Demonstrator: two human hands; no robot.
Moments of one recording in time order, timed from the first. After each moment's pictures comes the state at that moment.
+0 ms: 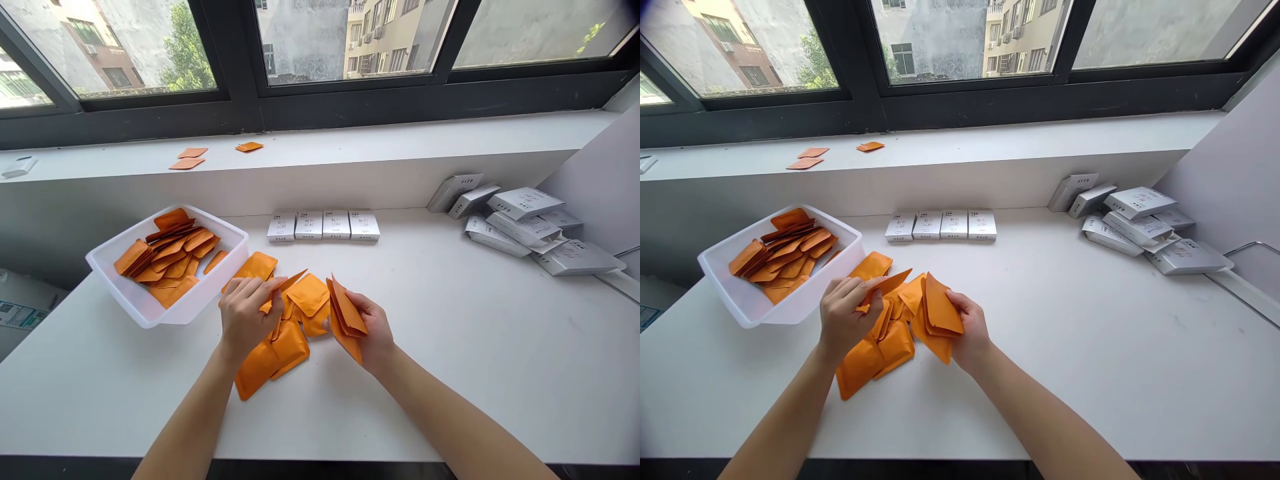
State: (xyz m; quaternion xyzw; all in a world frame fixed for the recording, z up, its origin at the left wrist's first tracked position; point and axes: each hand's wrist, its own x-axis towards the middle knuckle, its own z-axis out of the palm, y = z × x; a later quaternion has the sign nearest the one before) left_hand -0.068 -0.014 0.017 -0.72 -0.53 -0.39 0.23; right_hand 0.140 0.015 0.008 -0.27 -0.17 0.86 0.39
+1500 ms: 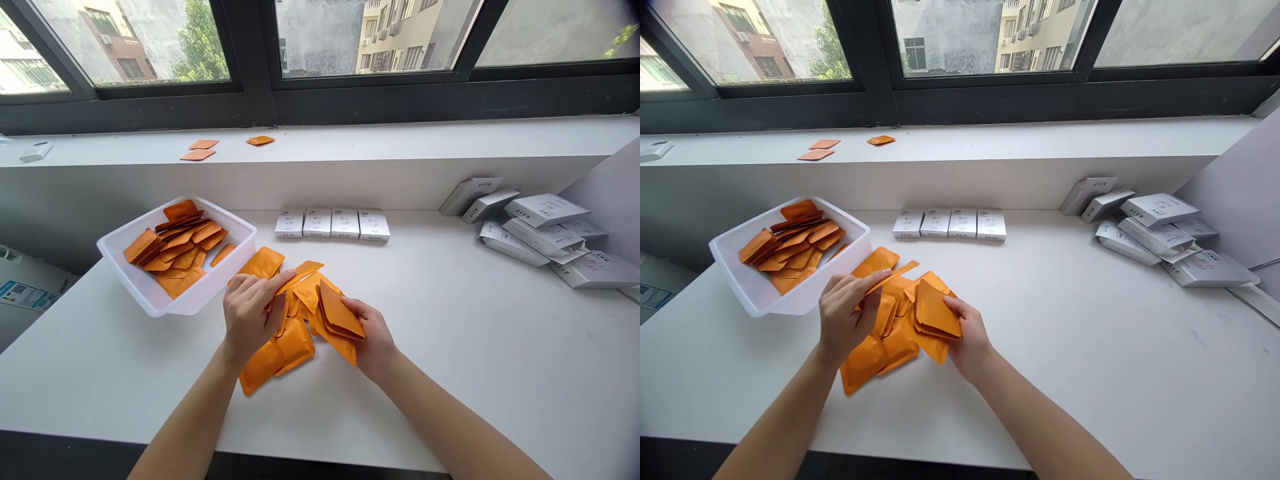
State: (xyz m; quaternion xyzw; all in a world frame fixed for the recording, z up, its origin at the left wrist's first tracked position) left_hand -0.066 -0.023 0.027 -0.72 -0.51 -0.43 0.20; right_hand 0.131 0.011 0.015 -0.36 -0.17 0.86 0.32
